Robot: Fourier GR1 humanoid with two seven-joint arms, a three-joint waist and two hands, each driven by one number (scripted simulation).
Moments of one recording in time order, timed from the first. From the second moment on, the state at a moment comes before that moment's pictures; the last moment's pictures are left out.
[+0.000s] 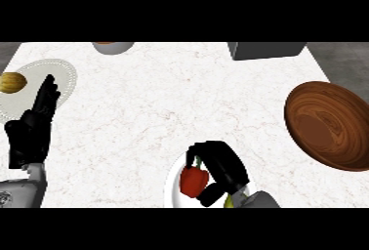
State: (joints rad) left arm -0.14 0.32 0.02 -1.60 -0.09 0.22 0.18; right arm -0.15 0.00 0.51 -1.45 0.82 0.04 0.08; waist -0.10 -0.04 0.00
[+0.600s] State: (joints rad) left arm -0.16 0.32 0.01 -1.61 -0.08 0.20 0.17; right arm 0.18 -0.02 0.61 -2.16 1.05 -0.09 0.55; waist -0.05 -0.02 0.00
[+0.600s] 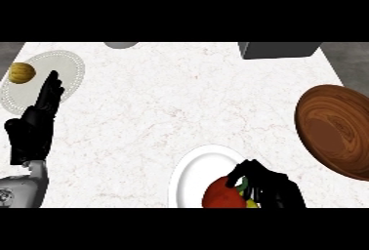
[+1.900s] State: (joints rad) left arm -0.22 0.26 0.00 -1.60 -0.13 0.16 0.18; right arm -0.07 -0.38 -0.30 -1.64 0.69 -0.24 0.10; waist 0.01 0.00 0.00
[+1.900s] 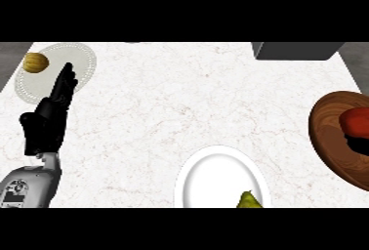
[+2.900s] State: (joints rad) left arm -0.22 0.24 0.01 -1.61 -0.14 0.14 0.18; right arm -0.50 -0.52 -0.54 -0.64 0.39 -0.17 -0.48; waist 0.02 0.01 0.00
